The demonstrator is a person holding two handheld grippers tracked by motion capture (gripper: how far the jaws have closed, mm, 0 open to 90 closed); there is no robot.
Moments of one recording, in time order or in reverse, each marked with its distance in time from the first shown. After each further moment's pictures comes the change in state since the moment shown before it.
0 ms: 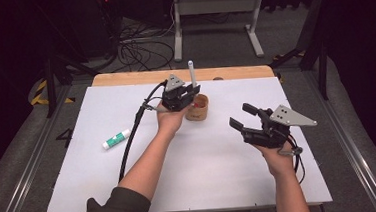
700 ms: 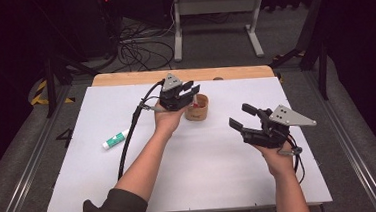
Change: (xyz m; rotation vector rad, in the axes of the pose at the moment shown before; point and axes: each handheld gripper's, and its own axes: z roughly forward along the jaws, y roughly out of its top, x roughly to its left) left arm 0.000 0.006 -0.012 -0.011 0.003 0.028; right arm 0.000 0.000 0.001 0.005 0.004 -0.002
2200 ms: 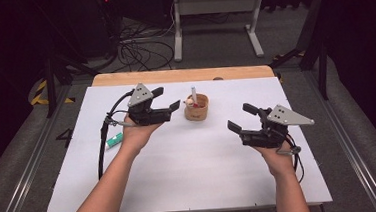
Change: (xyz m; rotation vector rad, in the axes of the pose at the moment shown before) left arm 0.003 -0.001 -0.104 -0.004 -0.008 0.055; right arm 0.000 -0.001 0.003 0.019 0.015 -0.006
